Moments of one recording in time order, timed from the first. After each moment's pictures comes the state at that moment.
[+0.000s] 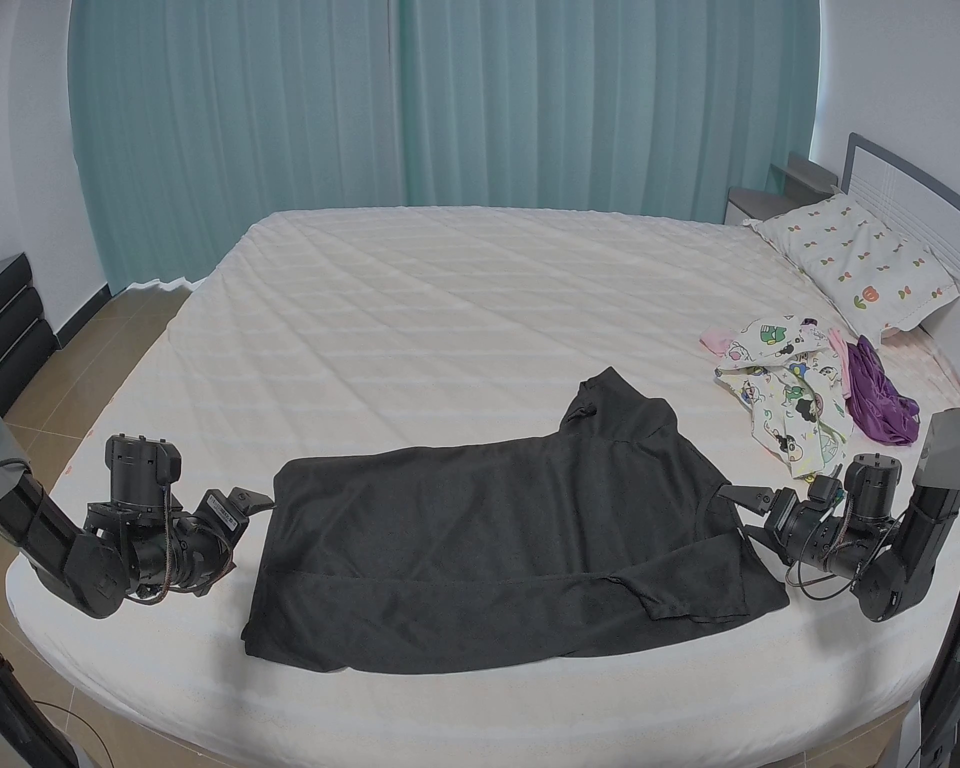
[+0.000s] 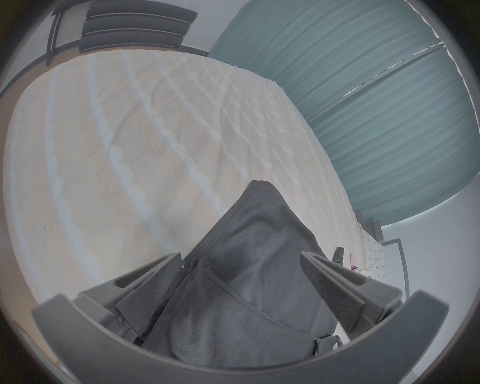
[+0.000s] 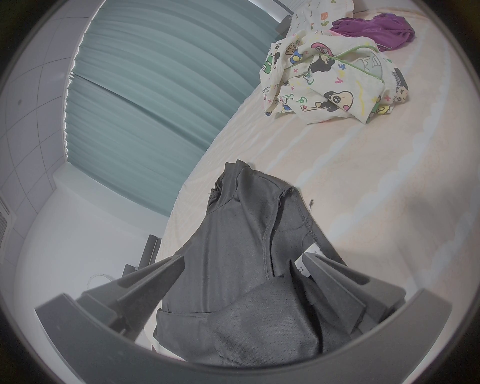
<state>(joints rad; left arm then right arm) -0.09 1.82 -0.49 -0.65 -0.06 -0.97 -0.02 2.13 -0.37 -1.37 0.46 0.75</state>
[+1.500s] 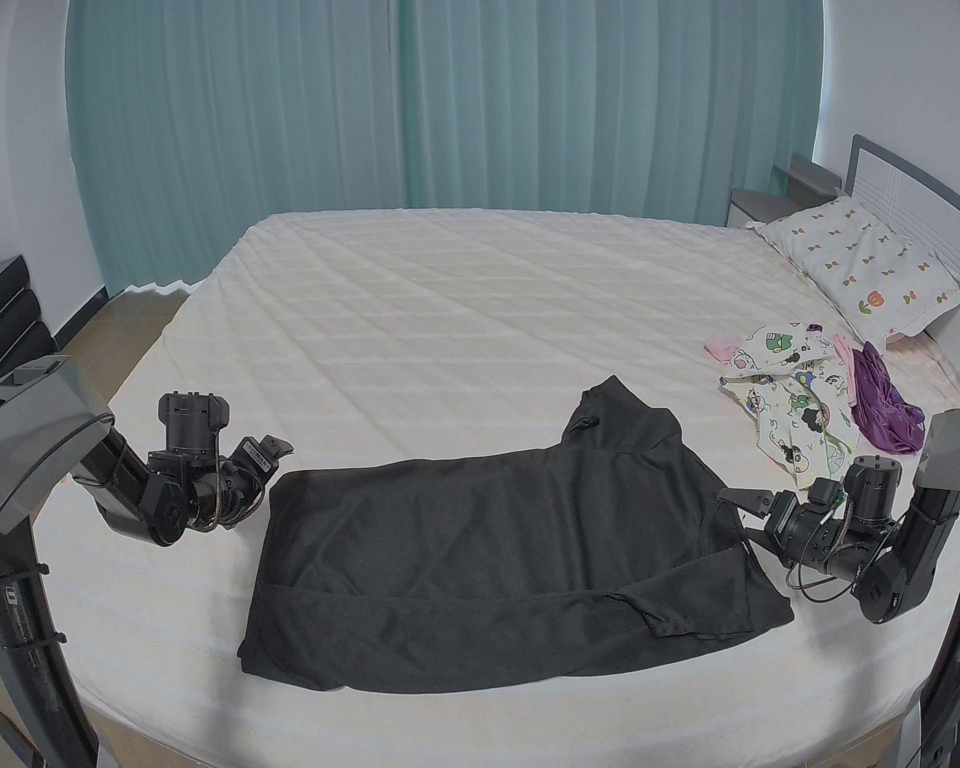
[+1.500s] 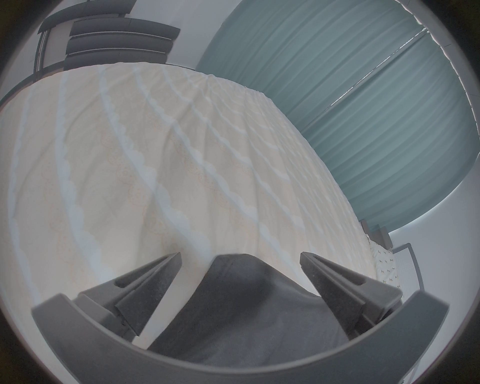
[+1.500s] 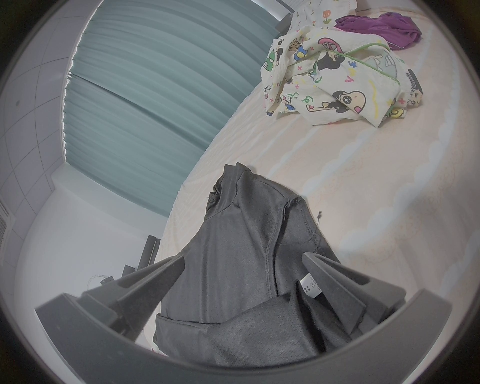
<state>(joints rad) -0.06 2.13 -0.90 -0.65 -0.01 -0.88 -0.02 2.12 -0.36 -1.37 0.46 0.75</state>
